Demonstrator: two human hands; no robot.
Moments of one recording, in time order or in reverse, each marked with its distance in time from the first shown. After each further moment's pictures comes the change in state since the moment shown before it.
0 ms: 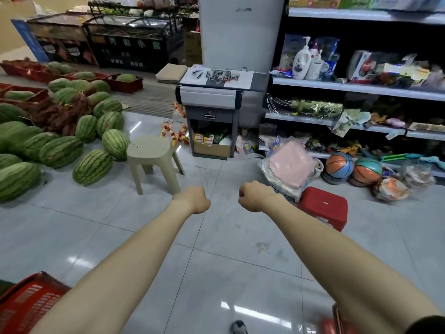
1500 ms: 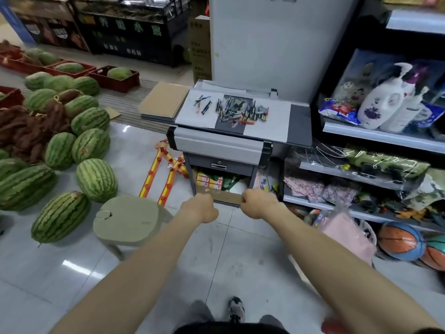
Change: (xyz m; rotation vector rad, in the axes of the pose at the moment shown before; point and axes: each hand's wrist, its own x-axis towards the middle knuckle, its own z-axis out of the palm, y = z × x) left_hand 0.654 -0.007 -0.277 -0.047 -0.099 -0.034; right_hand 0.687 0.057 -0.244 0.002 -0.075 -0.030
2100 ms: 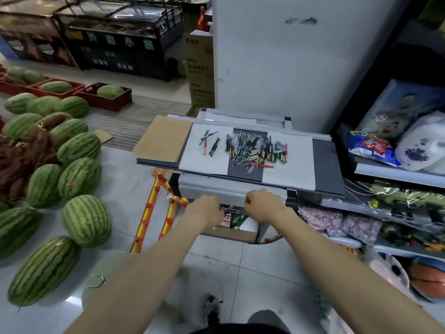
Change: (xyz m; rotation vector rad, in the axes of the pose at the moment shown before) left_hand 0.203 -0.037 -0.165 -0.010 0.054 0.118; right_hand 0.219 -0.030 -0.125 0.086 0.087 0.046
